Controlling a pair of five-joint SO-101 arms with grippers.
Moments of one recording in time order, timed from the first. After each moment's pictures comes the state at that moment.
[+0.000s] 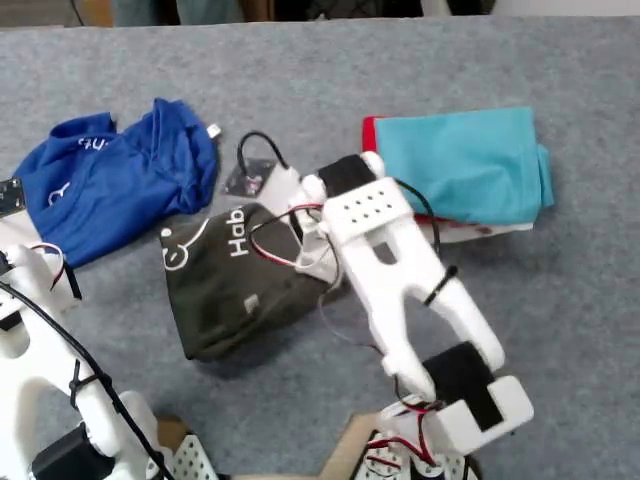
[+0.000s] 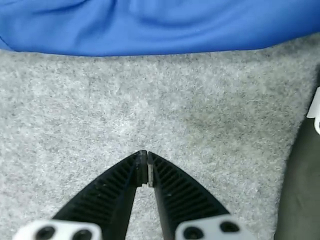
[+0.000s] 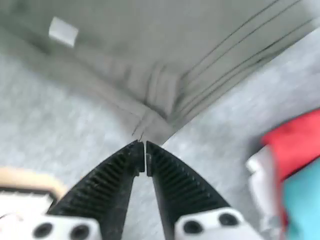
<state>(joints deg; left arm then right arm) -40.6 -29.9 44.4 68.4 -13.0 -26.9 -2.7 11.5 85.2 40.8</state>
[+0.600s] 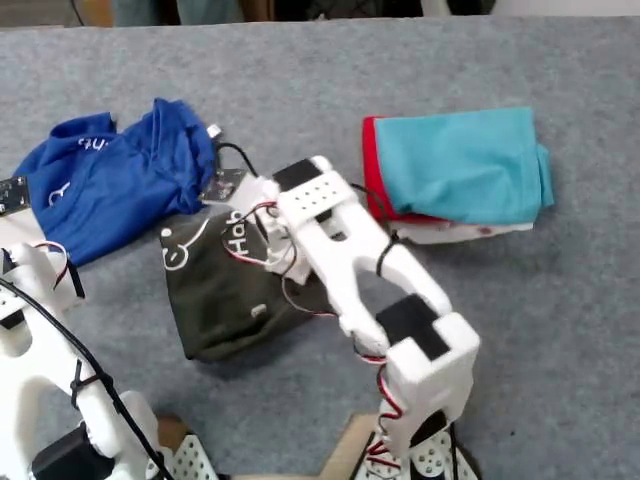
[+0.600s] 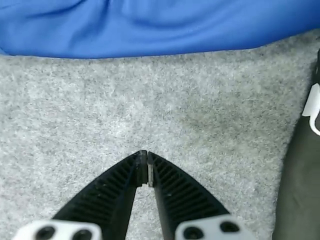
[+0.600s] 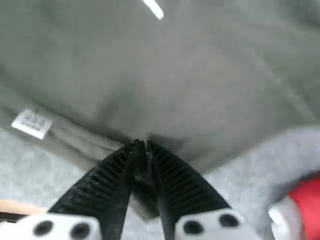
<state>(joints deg) -39.7 -29.9 44.4 68.4 -13.0 -29.5 14.3 5.6 81.8 34.8</state>
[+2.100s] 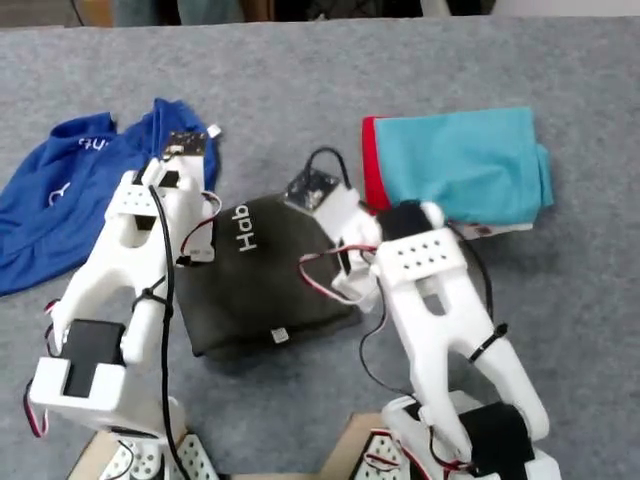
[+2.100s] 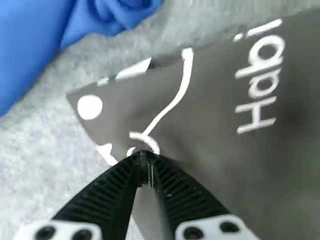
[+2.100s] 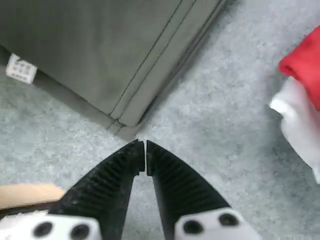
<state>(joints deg) 0.2 1.5 23.6 65.7 3.8 -16.6 -21.7 40.6 73.6 34.8</state>
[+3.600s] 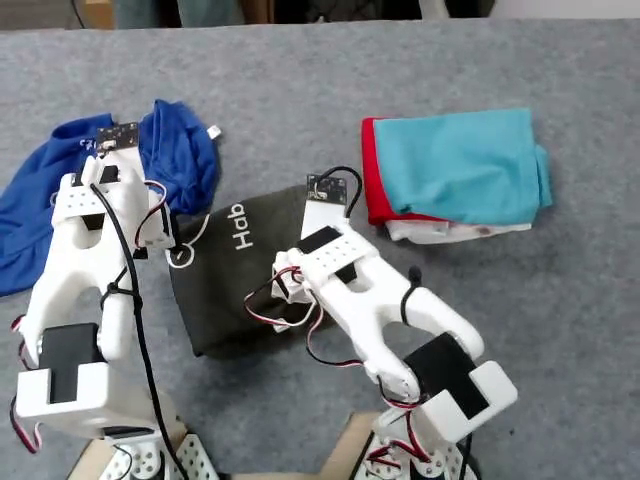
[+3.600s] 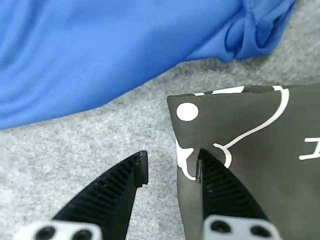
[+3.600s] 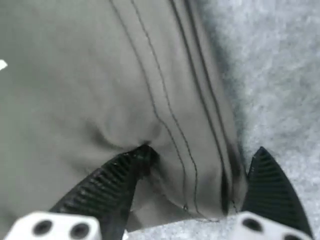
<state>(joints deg) -12.9 -0.1 22.4 67.9 3.8 -31.6 4.8 39.2 51.1 -38.1</state>
